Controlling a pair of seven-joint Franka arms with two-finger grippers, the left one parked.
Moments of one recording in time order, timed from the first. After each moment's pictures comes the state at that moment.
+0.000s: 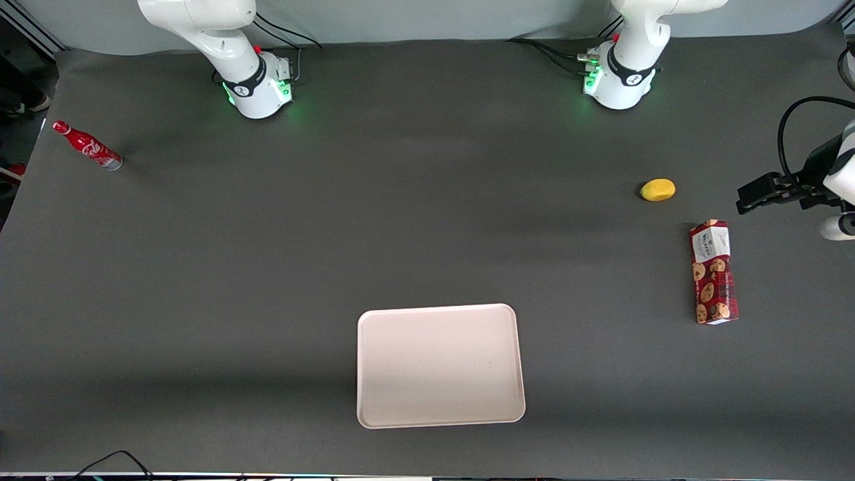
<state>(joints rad) -0.02 -0.30 -0.73 -2.16 -0.25 1.75 -0.78</state>
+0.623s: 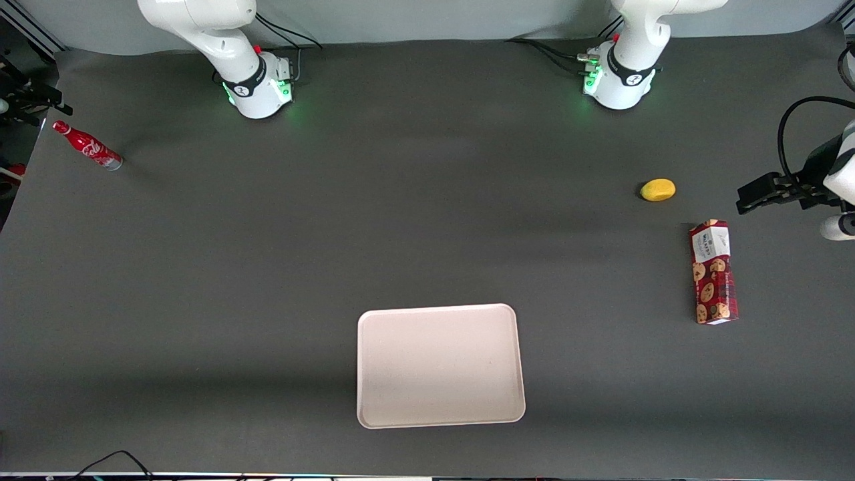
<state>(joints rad) 0.00 -0.34 -1.06 -2.34 -0.31 2.01 -1.06</state>
